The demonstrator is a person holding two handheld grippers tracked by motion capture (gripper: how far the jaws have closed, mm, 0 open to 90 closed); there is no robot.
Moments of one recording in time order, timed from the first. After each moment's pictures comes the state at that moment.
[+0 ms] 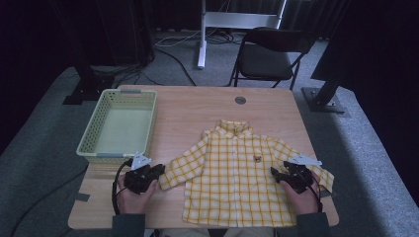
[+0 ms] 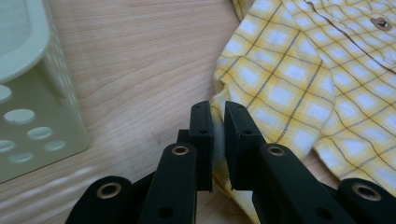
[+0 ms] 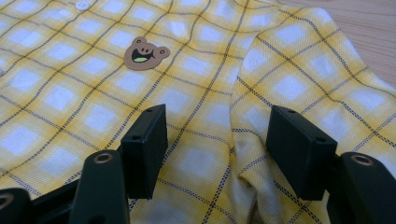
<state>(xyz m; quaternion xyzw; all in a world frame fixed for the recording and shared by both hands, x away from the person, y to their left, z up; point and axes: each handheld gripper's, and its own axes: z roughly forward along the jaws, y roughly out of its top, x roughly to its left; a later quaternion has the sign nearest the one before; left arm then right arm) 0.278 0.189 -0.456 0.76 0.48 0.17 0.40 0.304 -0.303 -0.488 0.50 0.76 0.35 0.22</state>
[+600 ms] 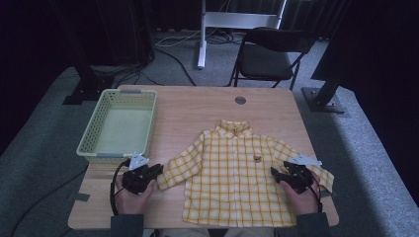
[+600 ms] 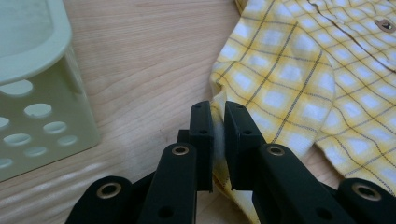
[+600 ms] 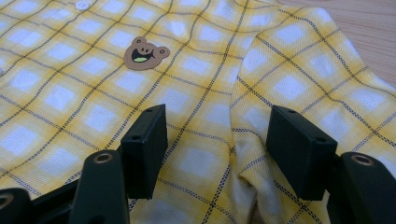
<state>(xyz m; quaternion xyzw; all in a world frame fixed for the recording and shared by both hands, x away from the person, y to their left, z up) 0.277 0.193 -0.456 0.76 0.48 0.17 0.40 0.304 -0.303 -0.488 0.50 0.76 0.35 0.22</state>
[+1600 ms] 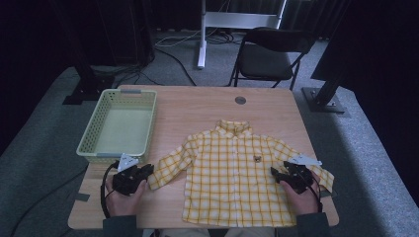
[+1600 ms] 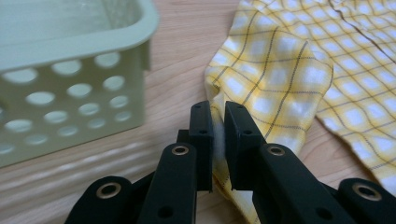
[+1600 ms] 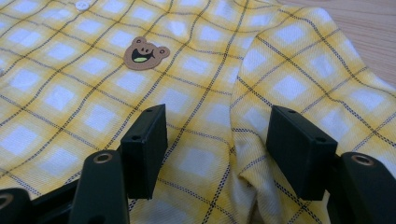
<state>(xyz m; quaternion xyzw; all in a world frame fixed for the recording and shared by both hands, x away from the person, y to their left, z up) 0.271 0.220 -0.457 0.74 0.51 0.19 0.40 0.304 -0.303 -0.488 0.50 0.76 0.35 0.22</state>
